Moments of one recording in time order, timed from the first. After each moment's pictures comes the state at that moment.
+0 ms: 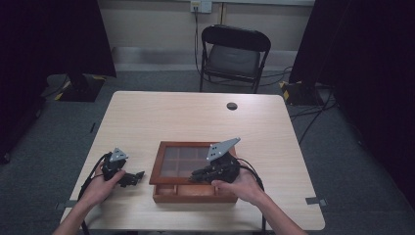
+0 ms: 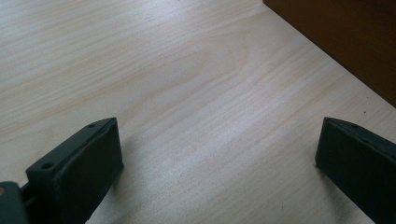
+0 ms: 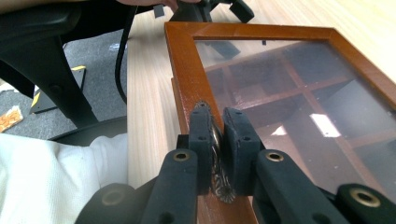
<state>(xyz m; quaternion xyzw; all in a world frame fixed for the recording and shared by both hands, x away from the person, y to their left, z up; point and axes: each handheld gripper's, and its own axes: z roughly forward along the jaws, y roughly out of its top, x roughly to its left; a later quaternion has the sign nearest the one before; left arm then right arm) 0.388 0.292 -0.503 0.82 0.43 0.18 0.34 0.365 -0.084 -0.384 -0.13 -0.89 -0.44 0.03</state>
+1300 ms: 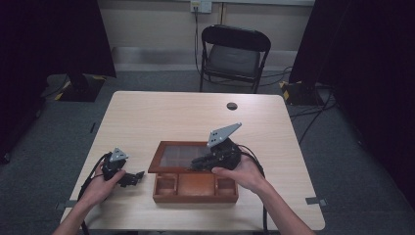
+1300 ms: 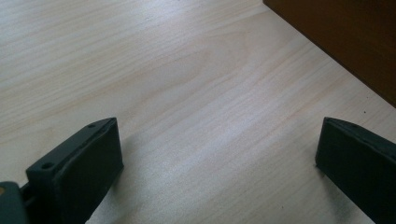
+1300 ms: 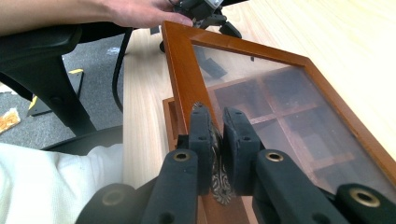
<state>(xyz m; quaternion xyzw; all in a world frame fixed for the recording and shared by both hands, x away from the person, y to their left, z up) 0.388 0.291 -0.503 0.81 0.43 0.18 0.34 0.383 -0.083 -0.351 -0.12 -0.89 -0.44 0.02</state>
